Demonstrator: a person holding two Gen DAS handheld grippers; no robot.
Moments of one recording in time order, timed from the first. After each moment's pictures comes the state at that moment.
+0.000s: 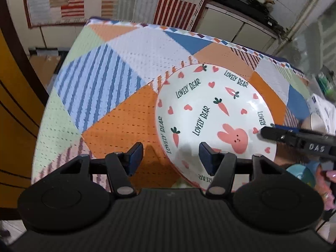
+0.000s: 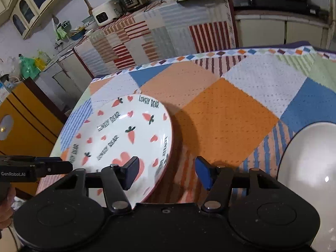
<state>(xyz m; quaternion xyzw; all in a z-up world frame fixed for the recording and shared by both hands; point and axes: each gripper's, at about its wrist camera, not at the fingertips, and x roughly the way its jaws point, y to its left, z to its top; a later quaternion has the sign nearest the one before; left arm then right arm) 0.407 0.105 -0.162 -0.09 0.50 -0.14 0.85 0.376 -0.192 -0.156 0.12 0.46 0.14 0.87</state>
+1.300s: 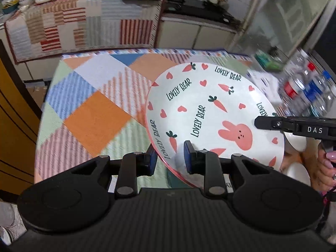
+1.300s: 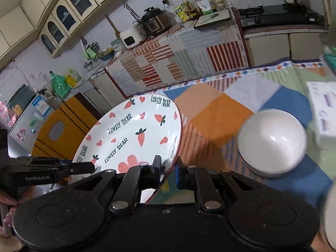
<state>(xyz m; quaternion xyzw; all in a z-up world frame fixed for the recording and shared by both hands) 0.260 0.031 -0.046 -0.02 0.46 -0.21 0.86 0.237 -0.263 -0.056 0.17 0.41 0.19 0.88</state>
